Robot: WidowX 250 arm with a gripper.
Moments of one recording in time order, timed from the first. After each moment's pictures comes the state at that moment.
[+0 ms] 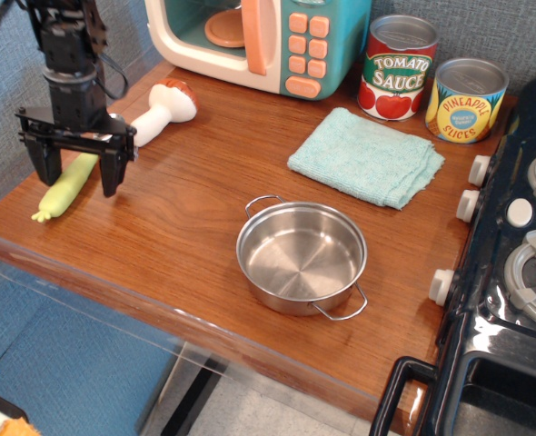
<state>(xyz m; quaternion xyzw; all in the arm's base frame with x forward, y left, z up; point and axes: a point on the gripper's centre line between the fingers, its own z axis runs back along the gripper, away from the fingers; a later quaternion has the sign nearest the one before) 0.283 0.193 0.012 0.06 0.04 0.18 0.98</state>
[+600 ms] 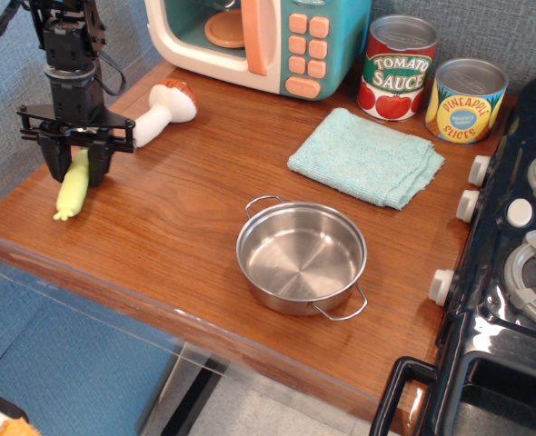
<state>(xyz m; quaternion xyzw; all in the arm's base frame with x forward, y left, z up) 0.286 0.205 0.004 0.07 0.05 0.21 0.97</state>
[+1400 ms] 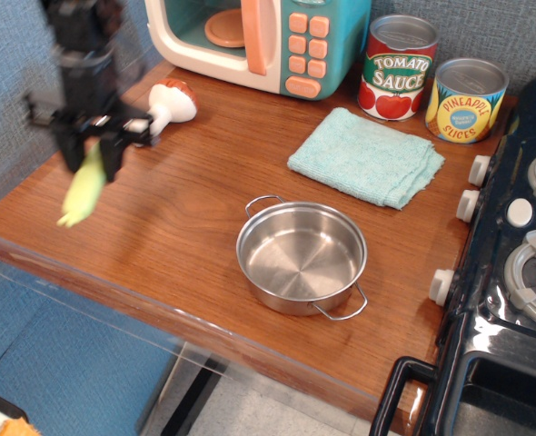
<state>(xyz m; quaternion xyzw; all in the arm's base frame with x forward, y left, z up) 0.282 0.134 0.067 0.07 -0.02 0.15 0.99</state>
